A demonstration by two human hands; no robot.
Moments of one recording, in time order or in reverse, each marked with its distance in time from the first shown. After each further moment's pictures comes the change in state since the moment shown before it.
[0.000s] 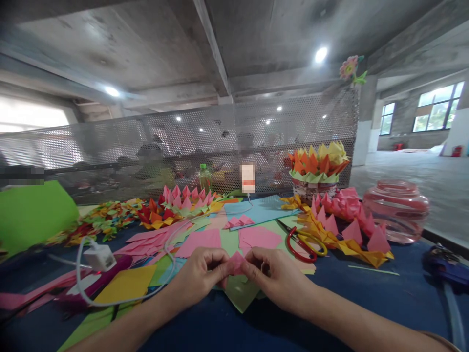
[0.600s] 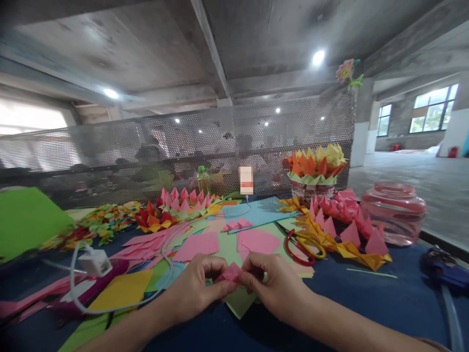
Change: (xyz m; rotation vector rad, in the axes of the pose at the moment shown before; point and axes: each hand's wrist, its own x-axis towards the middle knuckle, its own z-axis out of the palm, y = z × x) left_hand -0.003 0.001 0.004 -0.024 -0.066 0.004; right_hand -0.004 -0.007 0.001 -0.046 0.040 -0.009
